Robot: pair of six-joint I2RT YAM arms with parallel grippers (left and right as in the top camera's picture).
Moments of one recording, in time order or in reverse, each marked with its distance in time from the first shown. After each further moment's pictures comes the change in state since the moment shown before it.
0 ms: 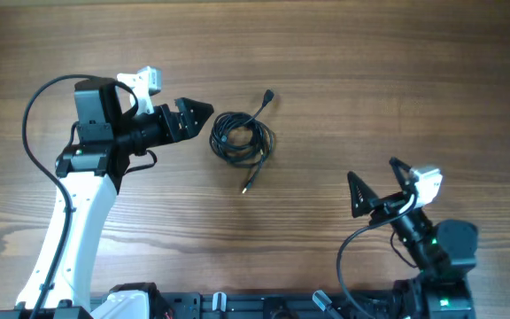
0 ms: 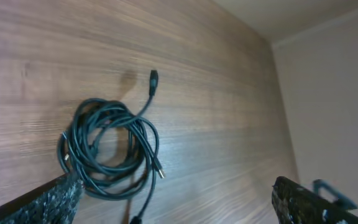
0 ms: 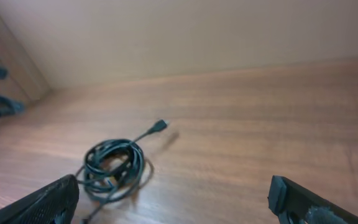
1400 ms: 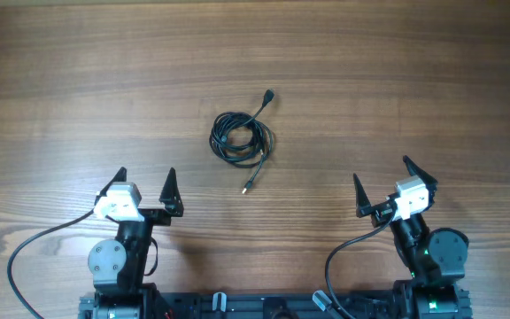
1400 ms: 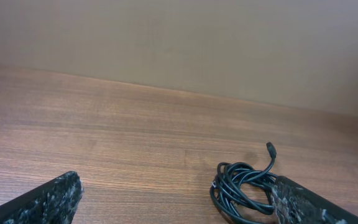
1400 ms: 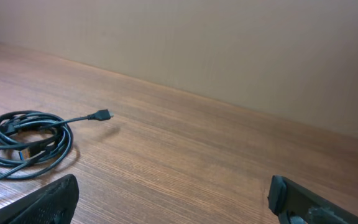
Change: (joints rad) left arm 0.001 -1.304 -0.931 0.352 -0.614 0.186; right arm 0.000 -0.180 -0.204 0.124 0.126 -0.397
